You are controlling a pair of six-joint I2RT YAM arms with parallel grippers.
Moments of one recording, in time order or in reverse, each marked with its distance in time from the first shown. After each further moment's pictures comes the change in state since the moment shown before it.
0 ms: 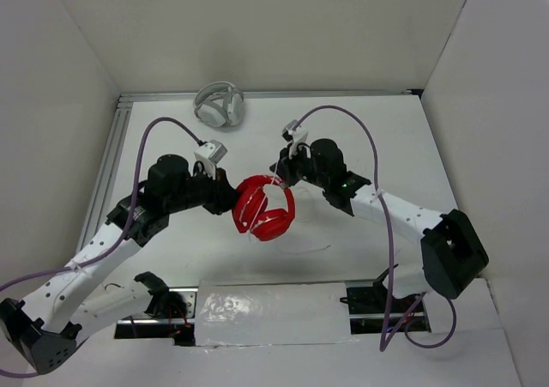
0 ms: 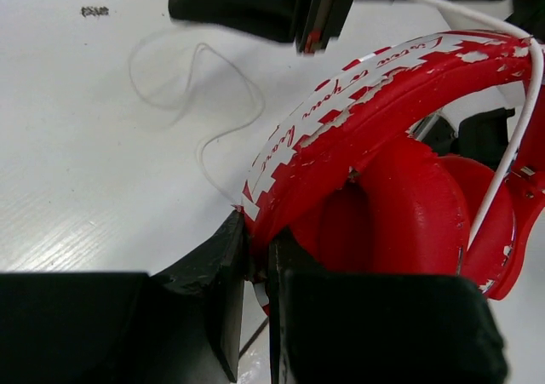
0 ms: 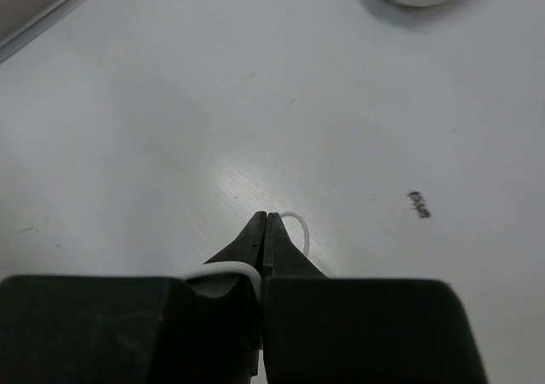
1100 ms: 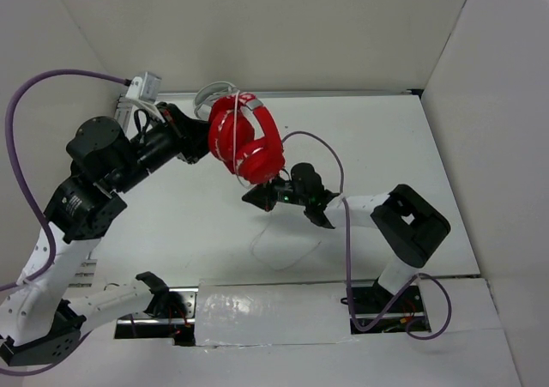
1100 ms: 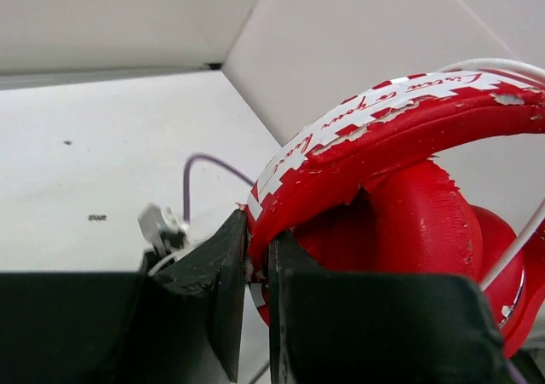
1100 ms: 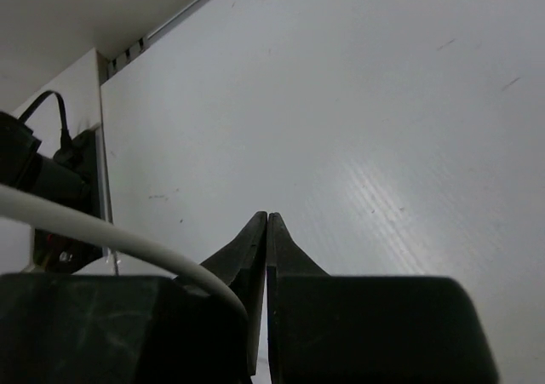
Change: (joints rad) left arm -0.008 0.079 0.612 -0.074 -0.208 -0.219; right arm 0.111 0.291 -0.161 0.570 -0.296 0.268
